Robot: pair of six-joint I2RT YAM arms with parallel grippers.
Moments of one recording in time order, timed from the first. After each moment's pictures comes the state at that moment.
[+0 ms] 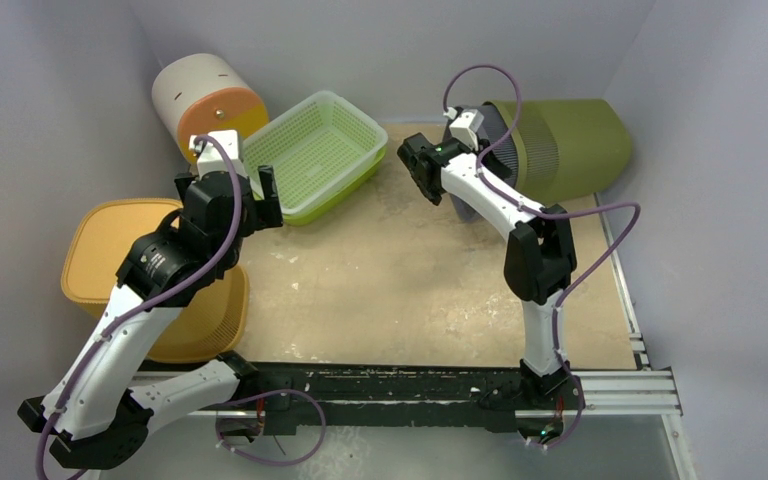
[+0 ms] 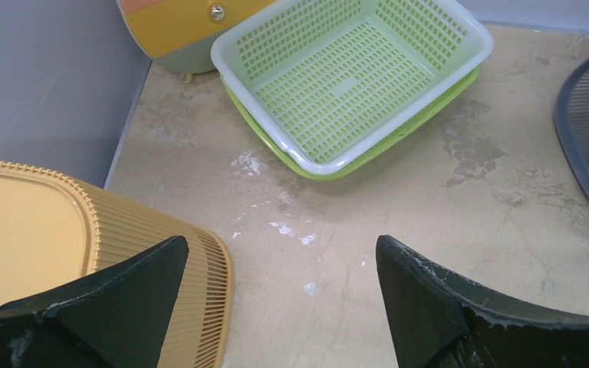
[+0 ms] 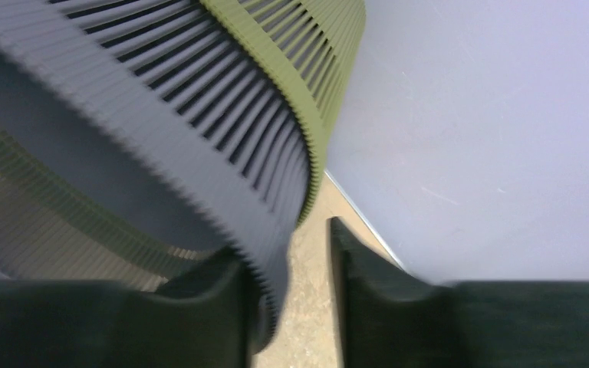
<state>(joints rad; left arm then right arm) -0.64 0.98 1.45 -0.98 -0.71 -0.35 0.56 2.04 1.85 -1.23 1.49 0.80</state>
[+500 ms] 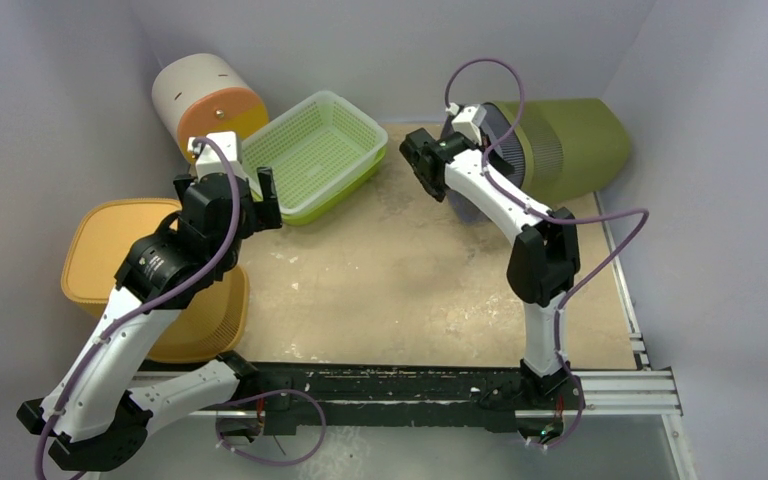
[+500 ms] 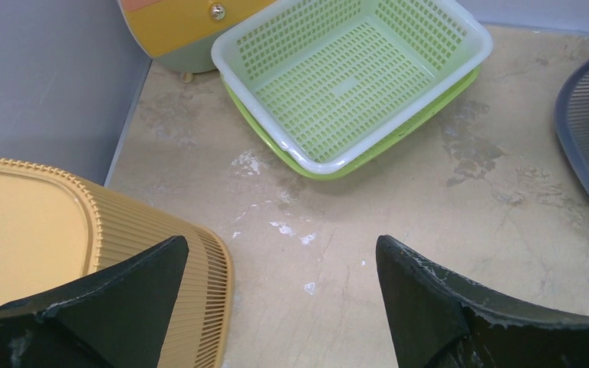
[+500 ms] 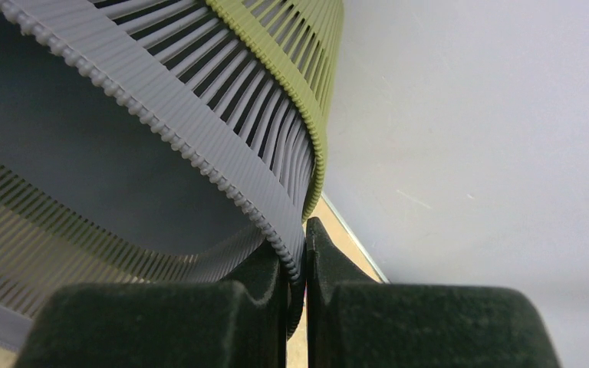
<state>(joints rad) -0.64 0.97 1.44 -0.98 -0.71 -0.36 0.56 2.02 1.85 -1.31 1.49 0.79</state>
